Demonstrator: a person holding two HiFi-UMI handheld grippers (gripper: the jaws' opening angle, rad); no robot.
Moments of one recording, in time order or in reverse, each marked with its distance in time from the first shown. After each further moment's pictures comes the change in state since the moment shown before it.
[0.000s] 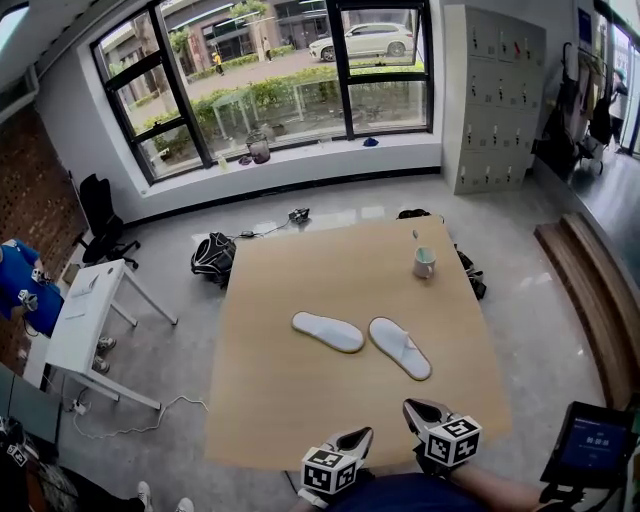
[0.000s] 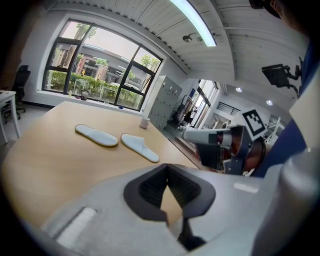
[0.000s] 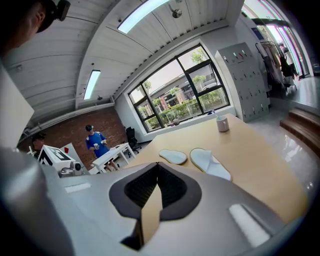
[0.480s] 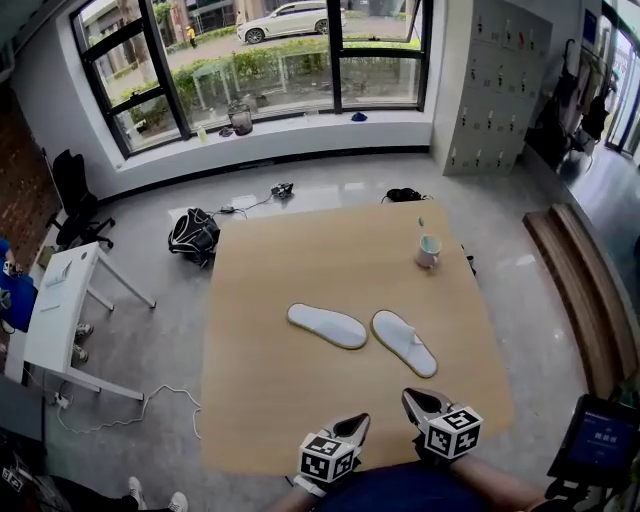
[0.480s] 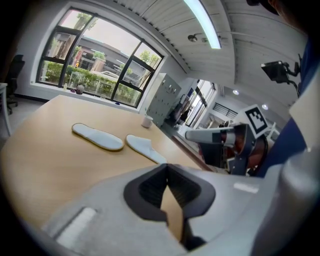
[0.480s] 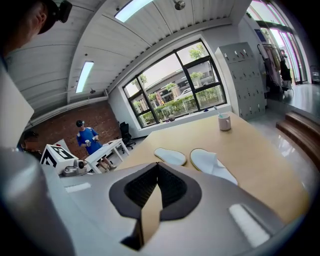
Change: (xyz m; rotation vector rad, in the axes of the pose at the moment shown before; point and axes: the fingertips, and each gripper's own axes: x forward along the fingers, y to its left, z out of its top) left arm 0.009 0.054 0.024 -0.015 0.028 -0.079; right arm 0.047 0.004 0.016 -0.005 0.053 -0.079
